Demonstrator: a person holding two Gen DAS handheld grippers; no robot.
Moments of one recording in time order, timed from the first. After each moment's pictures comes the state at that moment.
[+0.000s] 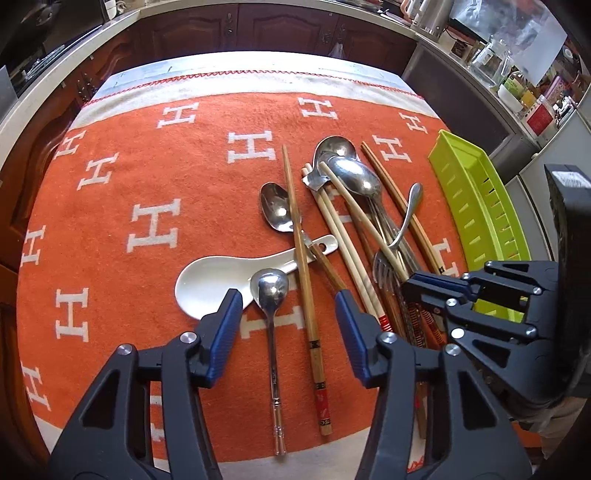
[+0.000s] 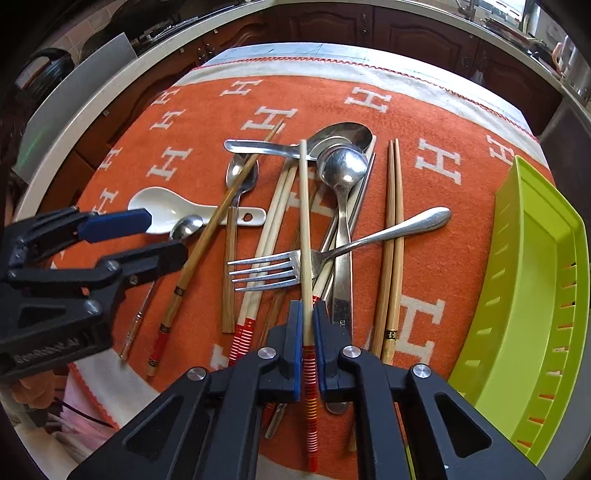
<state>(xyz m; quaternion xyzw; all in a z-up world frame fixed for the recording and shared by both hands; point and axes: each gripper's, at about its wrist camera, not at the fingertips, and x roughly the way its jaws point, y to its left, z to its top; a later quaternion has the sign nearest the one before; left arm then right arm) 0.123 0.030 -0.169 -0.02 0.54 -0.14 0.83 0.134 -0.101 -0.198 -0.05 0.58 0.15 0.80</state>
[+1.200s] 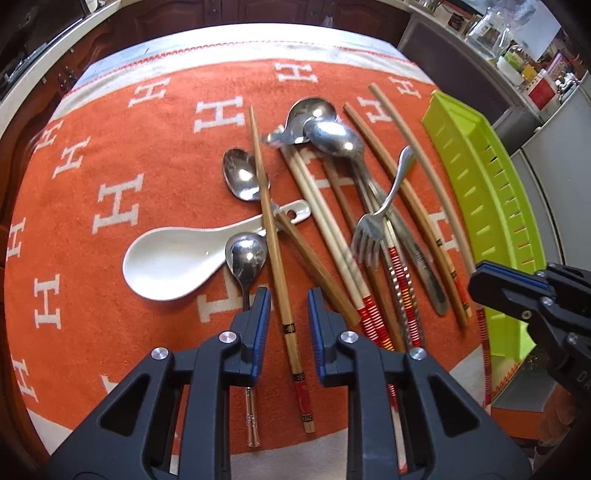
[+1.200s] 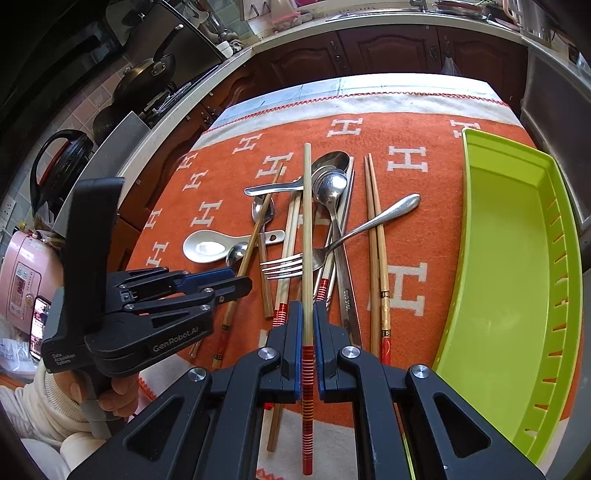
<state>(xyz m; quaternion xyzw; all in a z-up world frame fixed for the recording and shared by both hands) 0.120 0.002 -0.190 0.01 0.58 -0.14 0.80 0.096 -0.157 -0.148 0.10 0.54 0.17 0.82</state>
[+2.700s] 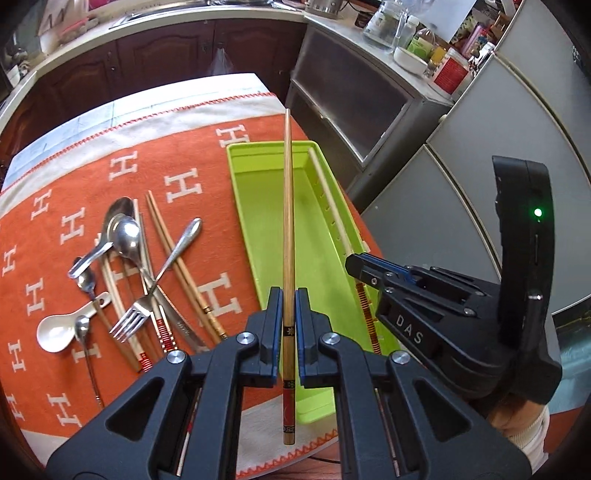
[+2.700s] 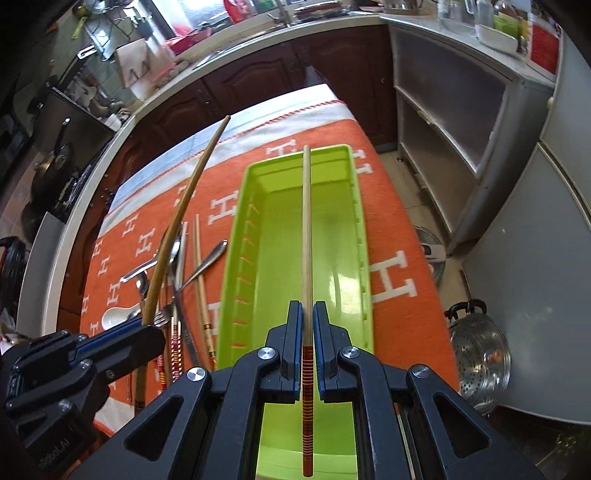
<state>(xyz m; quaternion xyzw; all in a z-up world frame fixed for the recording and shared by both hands) 0.095 -0.187 -0.078 0.03 0.54 -0.26 0.80 0.079 -0.327 -0.124 0.18 0.52 -0.03 0.83</state>
